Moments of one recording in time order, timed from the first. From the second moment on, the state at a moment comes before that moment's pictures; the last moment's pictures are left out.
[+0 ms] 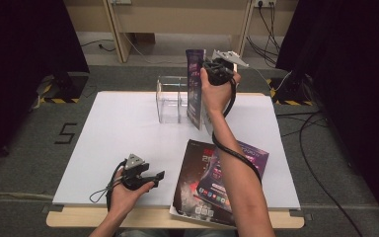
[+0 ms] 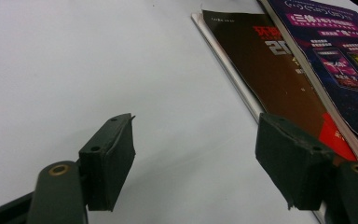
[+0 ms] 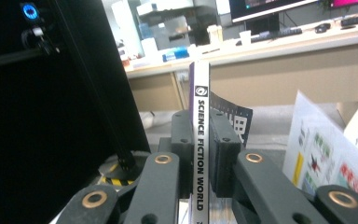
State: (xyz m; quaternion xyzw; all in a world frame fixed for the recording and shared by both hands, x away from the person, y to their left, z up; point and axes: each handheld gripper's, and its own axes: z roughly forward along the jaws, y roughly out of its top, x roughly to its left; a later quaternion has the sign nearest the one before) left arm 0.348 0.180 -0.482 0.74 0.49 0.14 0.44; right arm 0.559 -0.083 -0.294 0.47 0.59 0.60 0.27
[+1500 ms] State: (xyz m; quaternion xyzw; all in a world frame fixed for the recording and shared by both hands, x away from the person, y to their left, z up) left arm 0.345 0.175 -0.483 0.74 0.48 0.13 0.44; right arm 0.480 -0.144 -0.329 0.44 0.64 0.56 0.29
